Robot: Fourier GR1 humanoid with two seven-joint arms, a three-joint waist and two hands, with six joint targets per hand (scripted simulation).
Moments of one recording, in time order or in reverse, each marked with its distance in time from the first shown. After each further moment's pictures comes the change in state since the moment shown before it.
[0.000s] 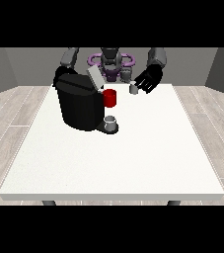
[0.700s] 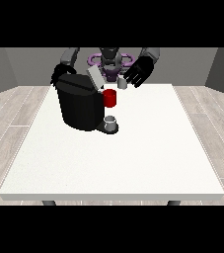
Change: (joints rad) left arm -0.143 0.049 0.072 0.008 0.003 -0.027 0.076; right arm -0.020 0.018 0.053 -0.067 0.026 -0.012 0.027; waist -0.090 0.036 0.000
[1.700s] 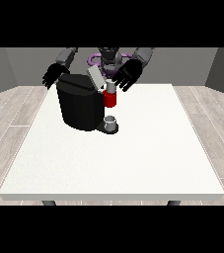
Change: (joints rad) left arm -0.089 -0.006 0.006 0.023 -0.038 -0.006 0.030; right arm -0.049 -0.031 -0.045 -0.040 -0.007 -0.011 0.041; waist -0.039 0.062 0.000
